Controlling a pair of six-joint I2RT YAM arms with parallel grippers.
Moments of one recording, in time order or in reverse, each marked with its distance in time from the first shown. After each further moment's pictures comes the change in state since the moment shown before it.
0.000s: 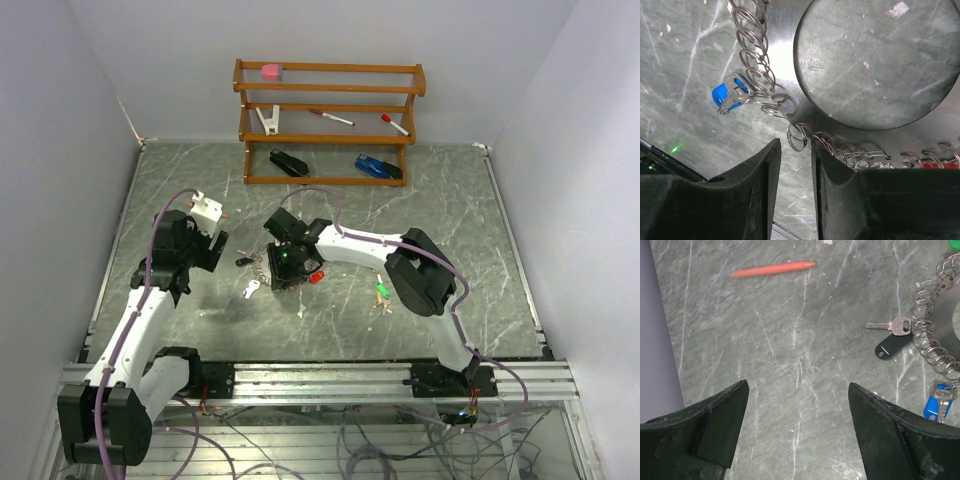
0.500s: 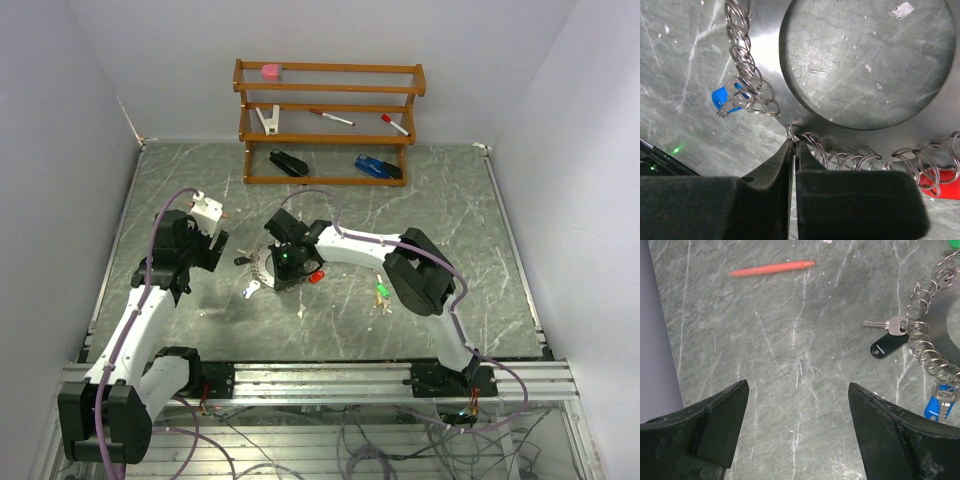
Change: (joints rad) left arm 0.000 0.009 0.000 0.006 0.001 0.000; right arm 0.000 0.009 -0.015 0.027 -0.017 0.010
